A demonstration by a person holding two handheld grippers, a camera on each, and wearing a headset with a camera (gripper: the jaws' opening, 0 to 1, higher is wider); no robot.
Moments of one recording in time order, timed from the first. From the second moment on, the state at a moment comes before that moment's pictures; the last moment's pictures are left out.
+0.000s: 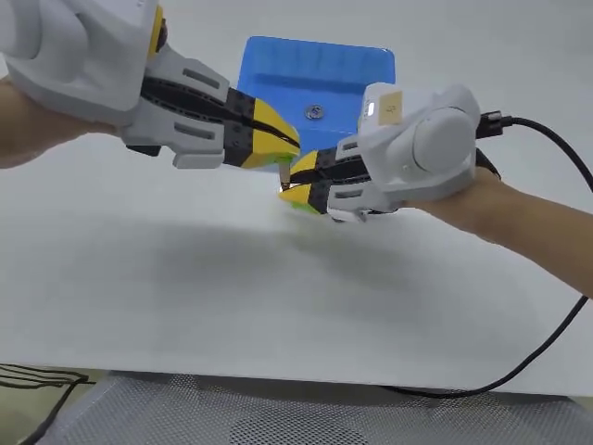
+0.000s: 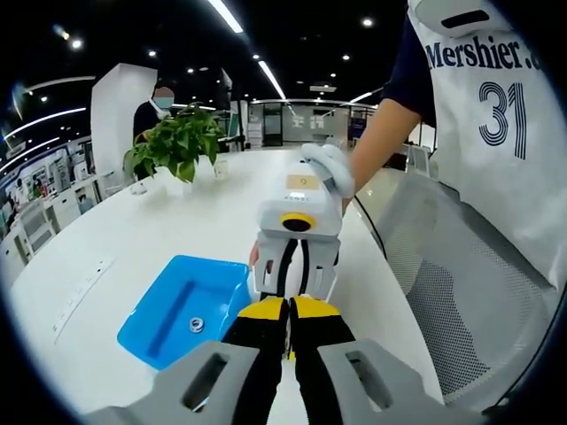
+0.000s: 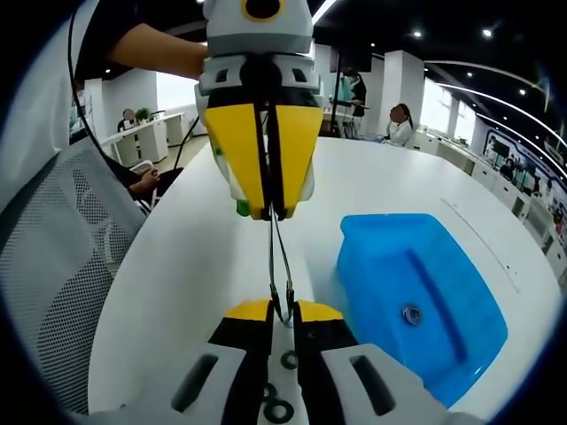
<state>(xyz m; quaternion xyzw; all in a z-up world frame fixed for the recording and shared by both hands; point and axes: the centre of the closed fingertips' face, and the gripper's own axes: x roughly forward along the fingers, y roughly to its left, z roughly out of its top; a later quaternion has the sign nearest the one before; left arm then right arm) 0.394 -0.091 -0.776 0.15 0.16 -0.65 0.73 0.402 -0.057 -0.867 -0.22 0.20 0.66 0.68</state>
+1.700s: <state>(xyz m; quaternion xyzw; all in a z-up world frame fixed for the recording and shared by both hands) 0.406 -0.099 -0.693 0.20 0.10 -0.68 0.70 0.423 -0.068 -0.779 -0.21 0.14 0.64 0.73</state>
